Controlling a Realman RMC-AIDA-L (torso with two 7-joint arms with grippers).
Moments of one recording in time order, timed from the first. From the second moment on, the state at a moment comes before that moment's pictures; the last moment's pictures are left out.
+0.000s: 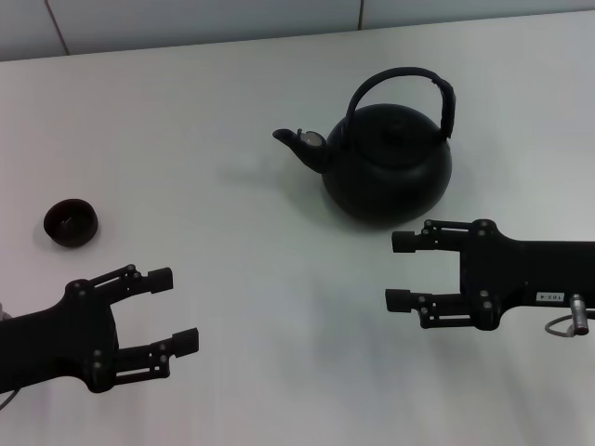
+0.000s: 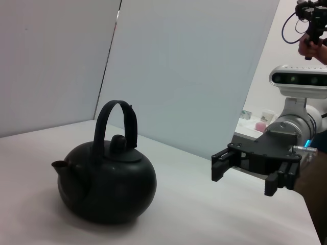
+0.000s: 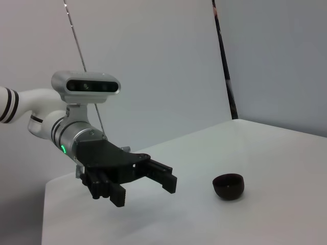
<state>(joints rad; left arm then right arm) -0.27 -2.06 0.94 0.68 1.77 1.72 -1.23 0.26 2.09 -0.90 -0.80 -1.79 -1.71 1.26</state>
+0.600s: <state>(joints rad) -0.28 -2.06 0.93 0.68 1.76 1.72 -1.23 0.27 2.09 -0.90 -0.79 -1.79 -1.70 1.26</state>
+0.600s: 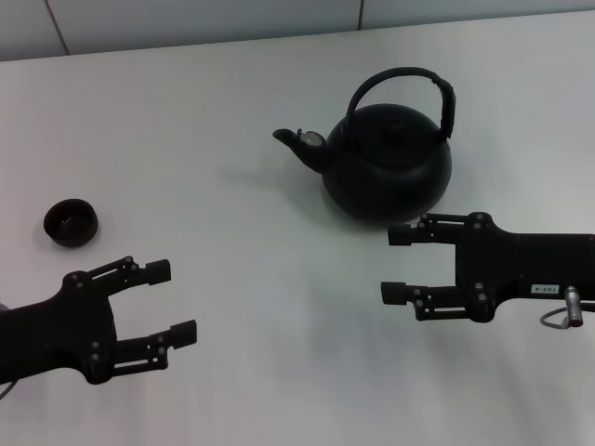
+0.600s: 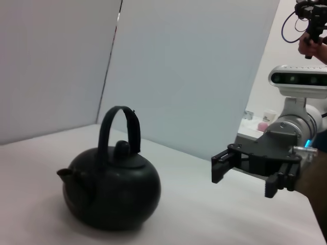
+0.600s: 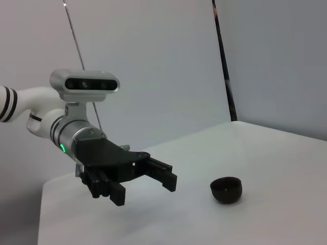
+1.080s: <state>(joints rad) -0.31 -2.07 0.82 0.68 1.76 1.62 -1.22 0.28 2.09 -0.90 -0.79 -1.74 -1.70 1.25</state>
